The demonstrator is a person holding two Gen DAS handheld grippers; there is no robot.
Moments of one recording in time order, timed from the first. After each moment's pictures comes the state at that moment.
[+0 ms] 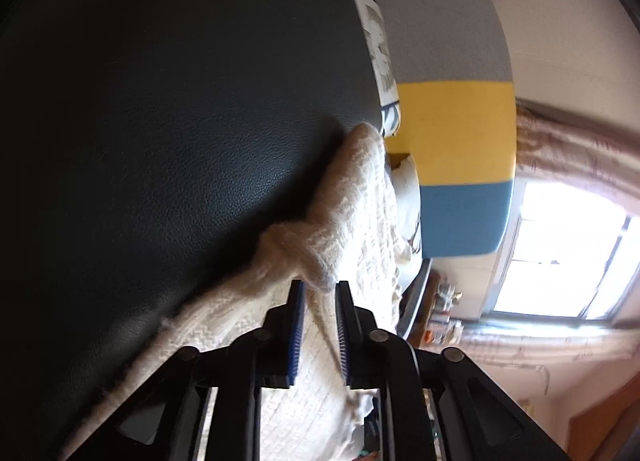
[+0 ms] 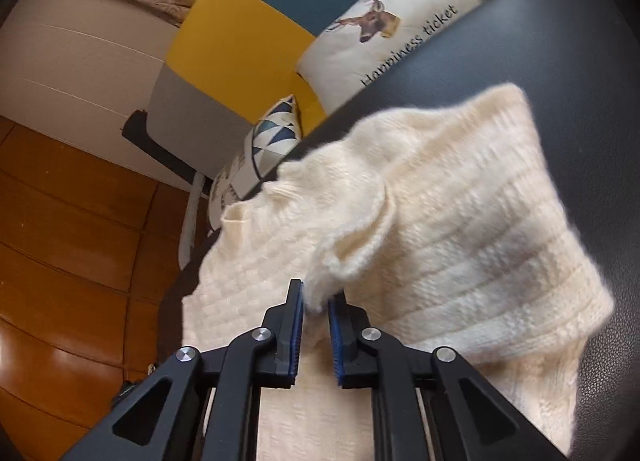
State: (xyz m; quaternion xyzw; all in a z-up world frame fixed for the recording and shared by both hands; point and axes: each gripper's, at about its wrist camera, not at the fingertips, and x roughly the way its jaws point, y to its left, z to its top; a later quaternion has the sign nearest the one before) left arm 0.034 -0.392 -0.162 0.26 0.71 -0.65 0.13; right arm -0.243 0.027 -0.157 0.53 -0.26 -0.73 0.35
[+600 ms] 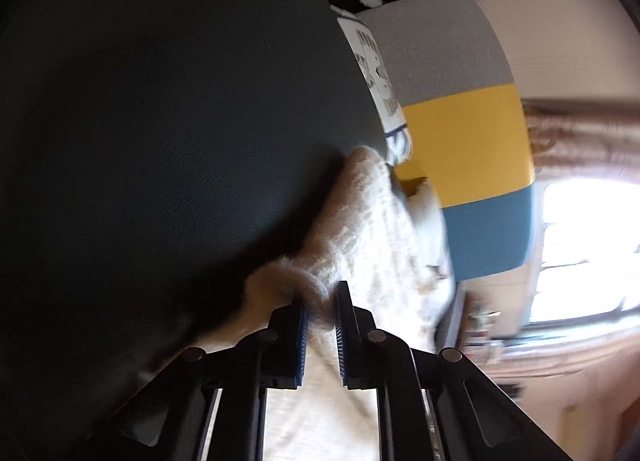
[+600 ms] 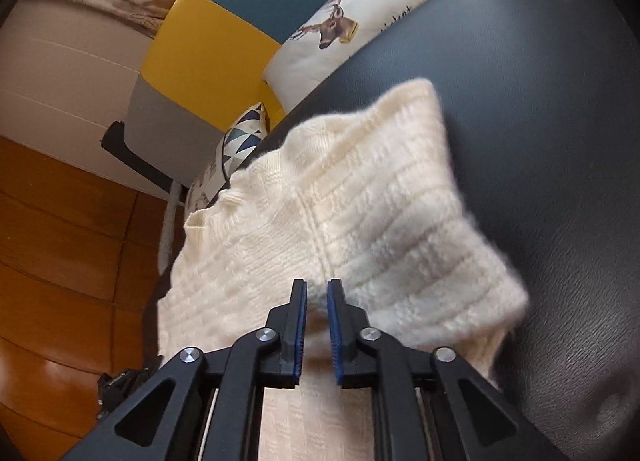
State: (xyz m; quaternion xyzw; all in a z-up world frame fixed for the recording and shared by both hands) left arm 0.028 -0.391 -0.148 0.26 0.61 -0.72 0.22; right arm -0.248 0.075 -0.183 0.54 -0.28 -0.73 0.31
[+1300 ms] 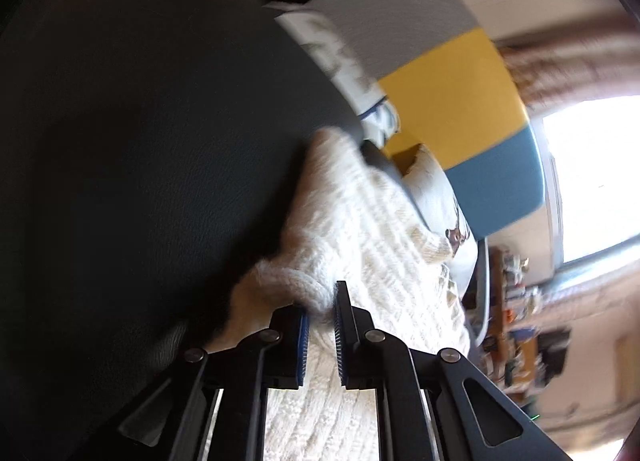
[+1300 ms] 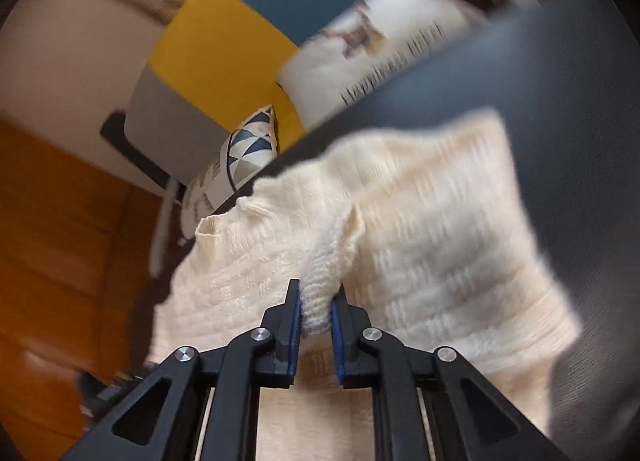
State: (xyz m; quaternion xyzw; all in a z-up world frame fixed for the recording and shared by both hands) left arm 0.015 -0.384 -0.127 0.31 0.51 -0.78 0.18; right arm -0.249 0.025 -0.143 0.51 -0.17 -0.79 0.29
